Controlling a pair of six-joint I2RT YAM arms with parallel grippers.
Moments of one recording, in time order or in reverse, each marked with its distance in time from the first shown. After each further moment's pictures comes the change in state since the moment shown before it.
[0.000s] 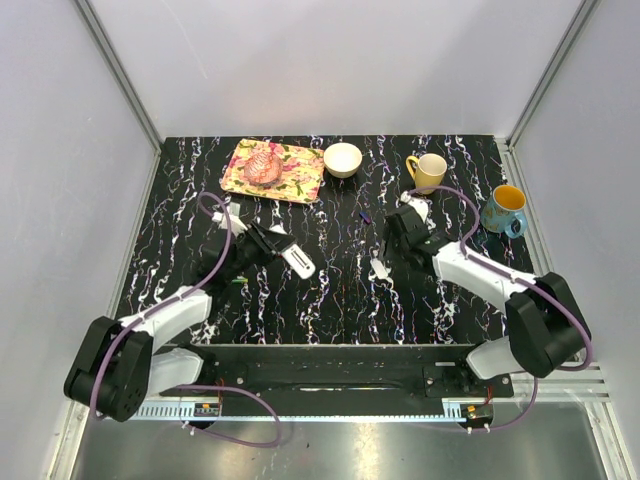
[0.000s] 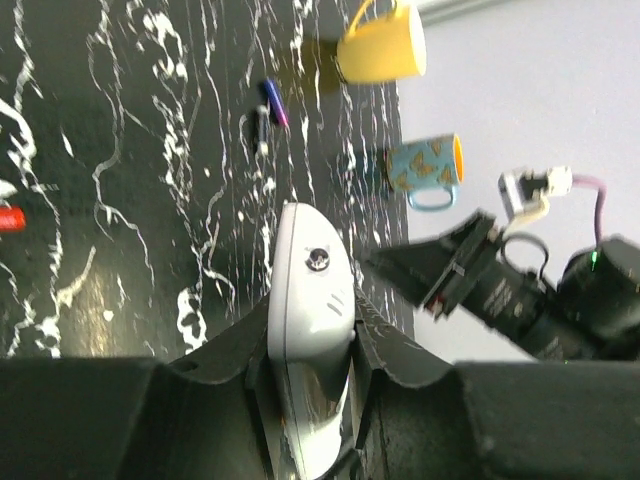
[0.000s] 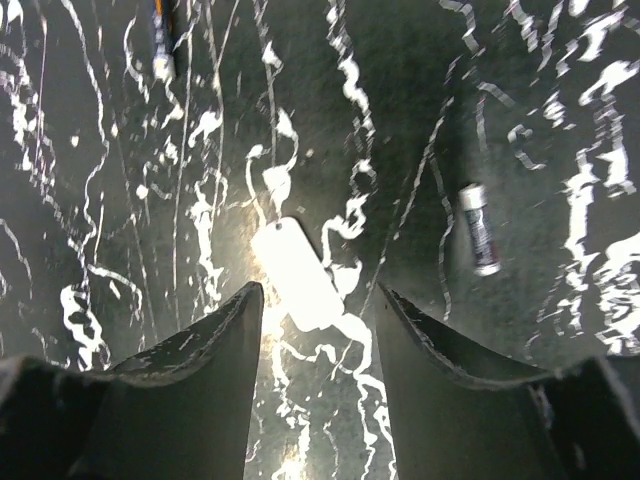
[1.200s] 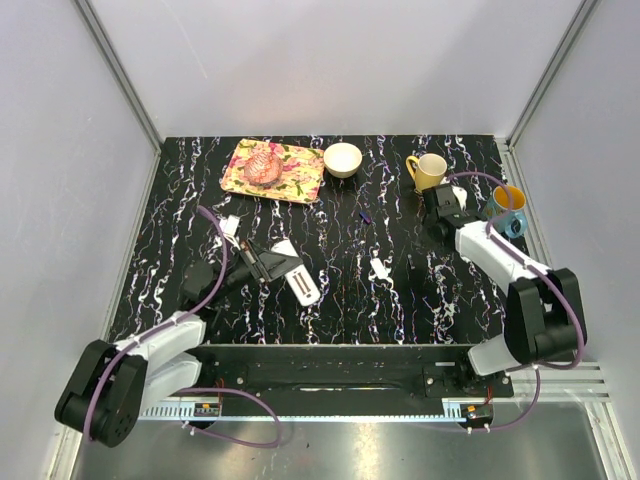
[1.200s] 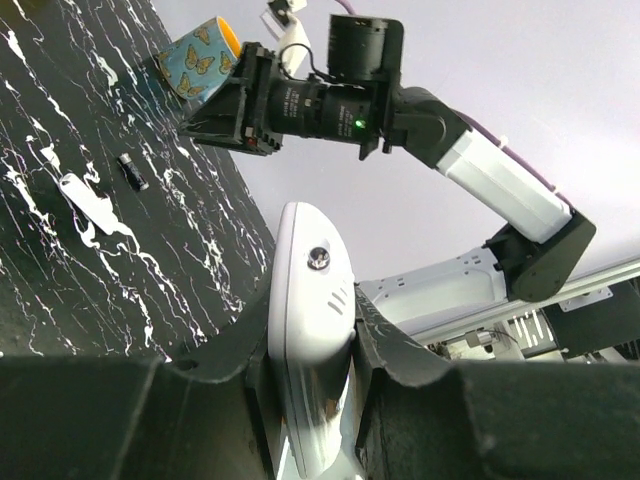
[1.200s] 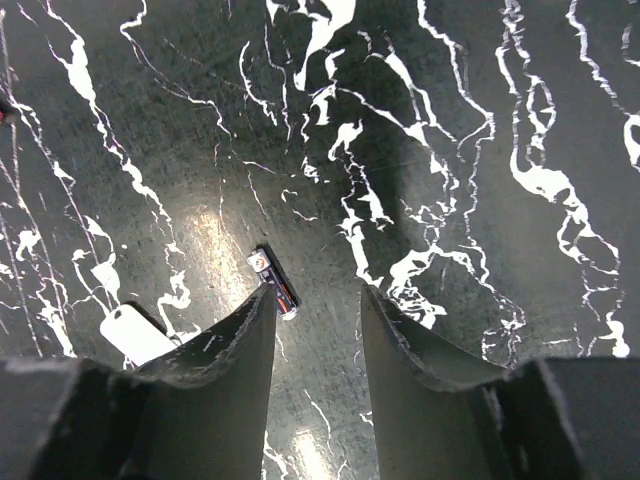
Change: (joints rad) left arm 0.000 -0.129 -0.234 0.553 0.406 -0.198; right arm -0.275 0.019 0.137 -0.217 0.032 -0.101
